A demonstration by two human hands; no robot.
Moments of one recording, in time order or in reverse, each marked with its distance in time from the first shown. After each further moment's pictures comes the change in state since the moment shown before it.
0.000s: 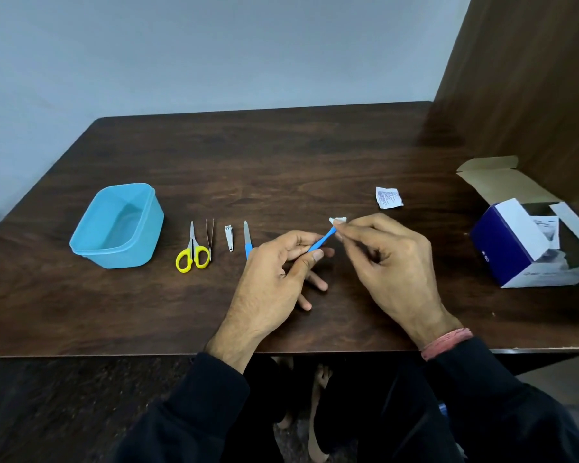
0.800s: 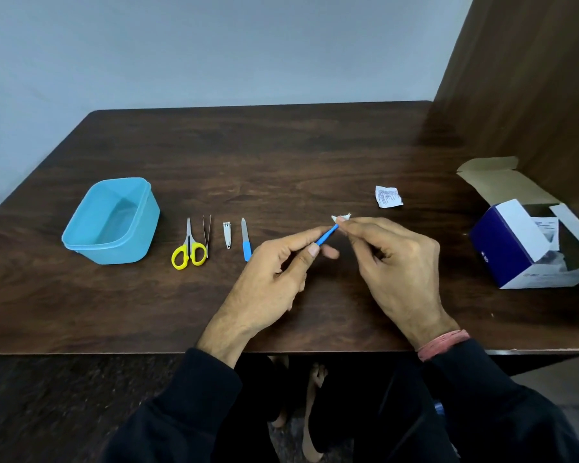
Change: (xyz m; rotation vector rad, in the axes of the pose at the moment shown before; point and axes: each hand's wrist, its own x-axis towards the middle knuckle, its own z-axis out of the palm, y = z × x) left_hand 0.001 0.000 -0.008 0.058 -0.110 0.052; right_hand 0.001 -0.008 -0.006 -0.074 0.049 -0.057
